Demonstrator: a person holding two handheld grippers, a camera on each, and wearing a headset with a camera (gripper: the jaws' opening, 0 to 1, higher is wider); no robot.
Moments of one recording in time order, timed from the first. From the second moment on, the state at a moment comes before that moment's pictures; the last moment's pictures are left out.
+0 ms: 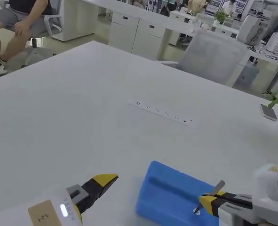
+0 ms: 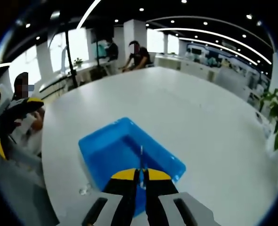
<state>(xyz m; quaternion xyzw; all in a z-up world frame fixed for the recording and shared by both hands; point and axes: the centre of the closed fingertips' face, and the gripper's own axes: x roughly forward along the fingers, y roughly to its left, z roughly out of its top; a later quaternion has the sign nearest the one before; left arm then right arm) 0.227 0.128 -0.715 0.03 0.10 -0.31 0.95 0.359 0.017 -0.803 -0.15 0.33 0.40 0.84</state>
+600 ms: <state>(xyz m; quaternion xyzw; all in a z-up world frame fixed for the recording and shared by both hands) 0.226 0.124 -0.718 0.02 0.11 -0.31 0.94 0.357 0.014 -0.812 -0.14 0.34 0.39 0.84</state>
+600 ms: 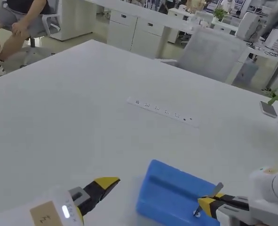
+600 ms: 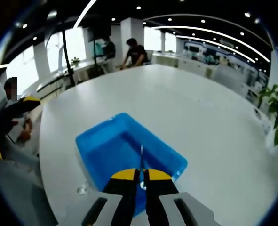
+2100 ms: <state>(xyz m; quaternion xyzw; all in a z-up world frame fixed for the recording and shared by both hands) 0.223 0.122 -0.726 0.03 0.12 -0.32 0.94 0.296 0.046 -0.743 -0.14 0.28 0.45 0.84</state>
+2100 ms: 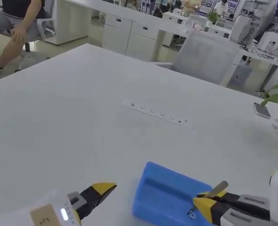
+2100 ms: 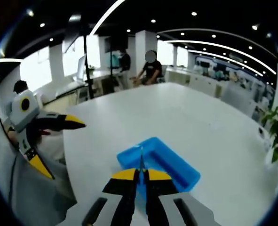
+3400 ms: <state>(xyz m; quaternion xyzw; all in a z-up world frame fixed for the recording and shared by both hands) 0.223 0.123 -0.726 0.03 0.12 -0.32 0.94 0.263 0.066 -0.810 -0.12 0.34 0.48 0.80</state>
